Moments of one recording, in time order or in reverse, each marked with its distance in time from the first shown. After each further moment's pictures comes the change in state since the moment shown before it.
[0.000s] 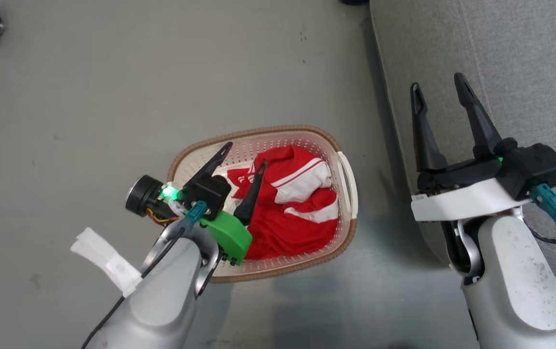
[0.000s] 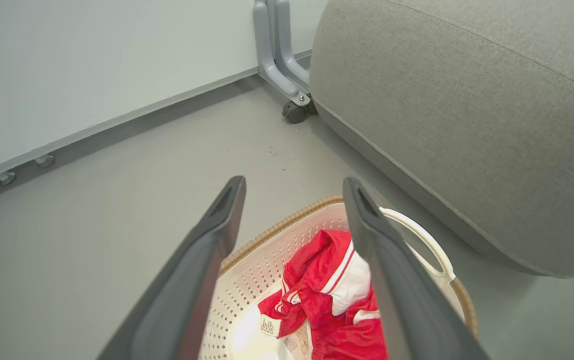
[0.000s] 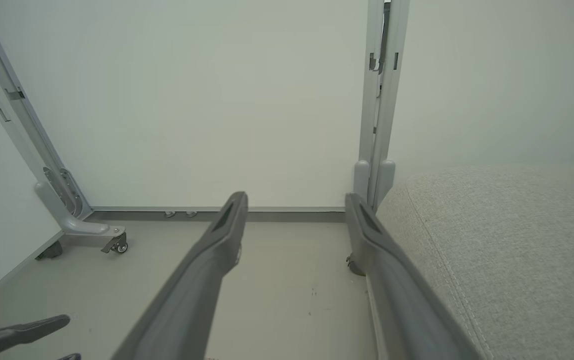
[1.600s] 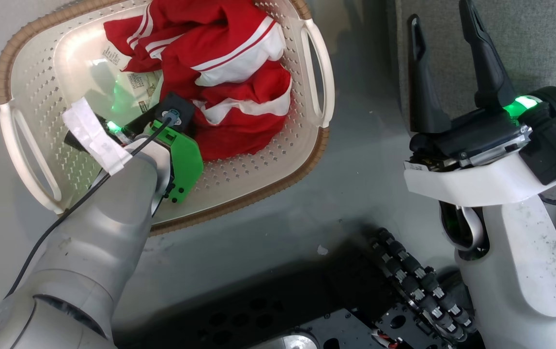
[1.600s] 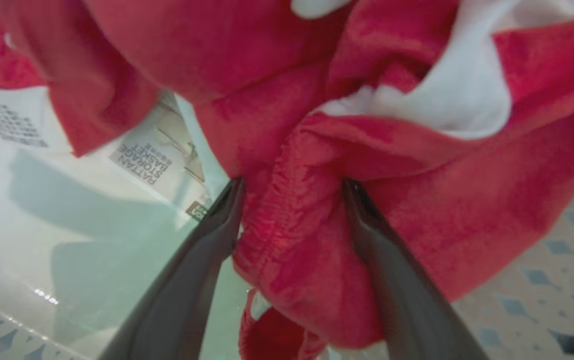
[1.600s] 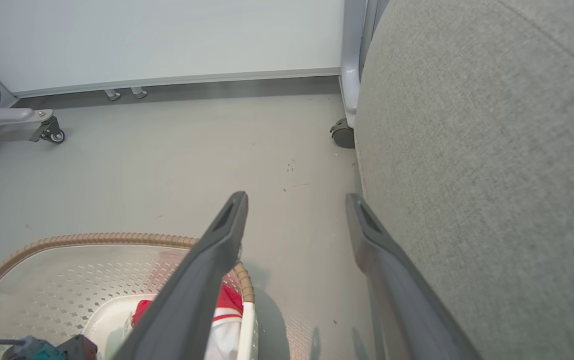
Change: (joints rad) left arm -0.512 0.035 -0.389 0.652 -0.233 0.069 0.205; right arm -0.113 0.002 0.075 -0.183 0.060 0.000 -0.004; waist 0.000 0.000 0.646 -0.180
